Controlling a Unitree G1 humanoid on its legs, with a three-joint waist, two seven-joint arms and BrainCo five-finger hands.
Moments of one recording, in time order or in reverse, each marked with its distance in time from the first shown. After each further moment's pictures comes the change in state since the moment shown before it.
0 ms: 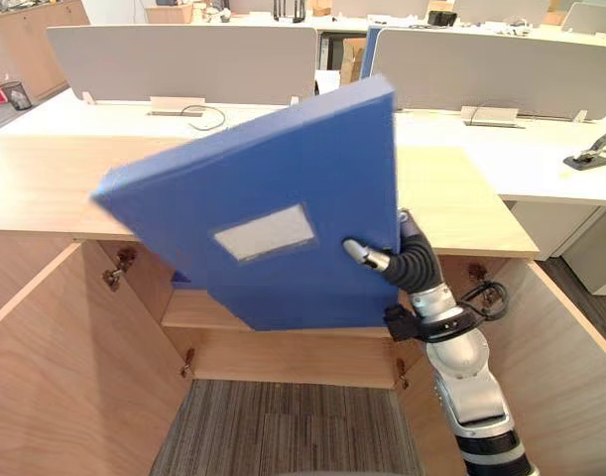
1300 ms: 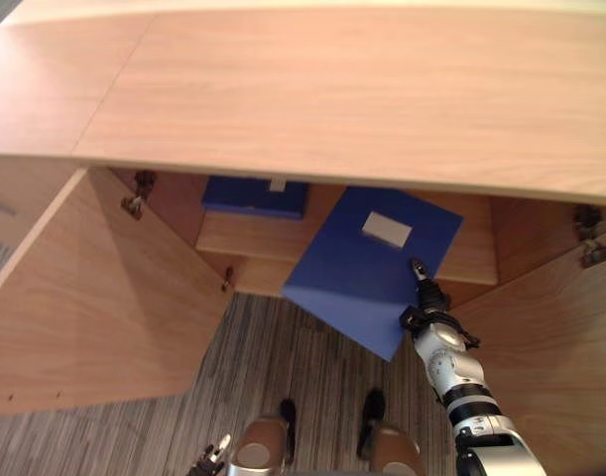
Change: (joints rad) left arm -0.102 0.049 -0.161 -0.268 0.156 0.090 0.154; right arm -0.221 0.120 -0.283 0.887 0.804 0.298 -0.279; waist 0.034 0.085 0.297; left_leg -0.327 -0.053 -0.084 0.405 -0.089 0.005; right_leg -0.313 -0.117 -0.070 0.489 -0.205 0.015
